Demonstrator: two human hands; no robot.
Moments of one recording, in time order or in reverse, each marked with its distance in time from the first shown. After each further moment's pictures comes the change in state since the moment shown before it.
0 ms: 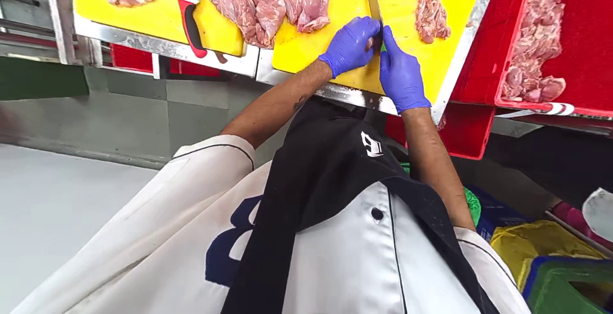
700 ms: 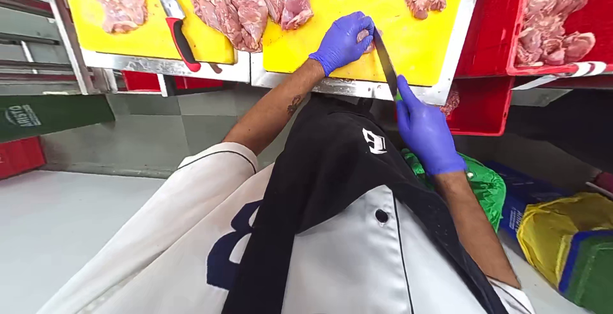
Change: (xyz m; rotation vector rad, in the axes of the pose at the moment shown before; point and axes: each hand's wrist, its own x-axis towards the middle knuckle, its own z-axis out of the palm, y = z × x) left_hand -0.003 0.005 0.009 -0.157 -0.052 0.085; right_hand -0.138 0.023 -0.024 -0.032 -0.096 0.094
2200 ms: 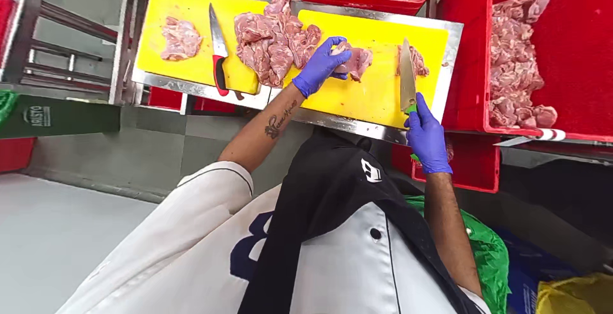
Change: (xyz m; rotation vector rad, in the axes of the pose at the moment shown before) left_hand -0.014 0.015 -0.100 -0.915 0.141 -0.527; right_hand 0.065 0.046 0.002 0.520 0.186 0.099
